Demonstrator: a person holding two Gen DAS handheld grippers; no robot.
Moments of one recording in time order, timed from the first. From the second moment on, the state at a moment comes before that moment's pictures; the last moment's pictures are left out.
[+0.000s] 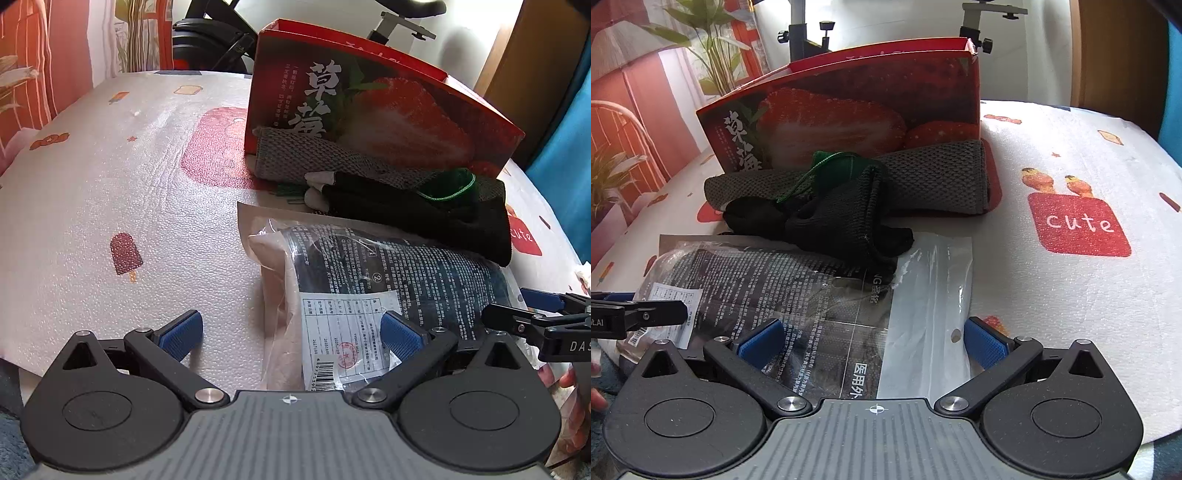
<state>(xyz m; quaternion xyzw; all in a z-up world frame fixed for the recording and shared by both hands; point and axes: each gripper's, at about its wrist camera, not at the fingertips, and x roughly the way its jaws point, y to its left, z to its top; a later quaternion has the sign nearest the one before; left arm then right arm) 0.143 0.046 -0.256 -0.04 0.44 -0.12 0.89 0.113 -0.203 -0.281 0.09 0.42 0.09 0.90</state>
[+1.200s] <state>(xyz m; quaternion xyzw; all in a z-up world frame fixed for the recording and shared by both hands) 0.142 0.076 -0.228 -0.12 0.42 -0.15 0.89 0.110 -0.198 -0.269 0.14 0.42 0.19 0.88</state>
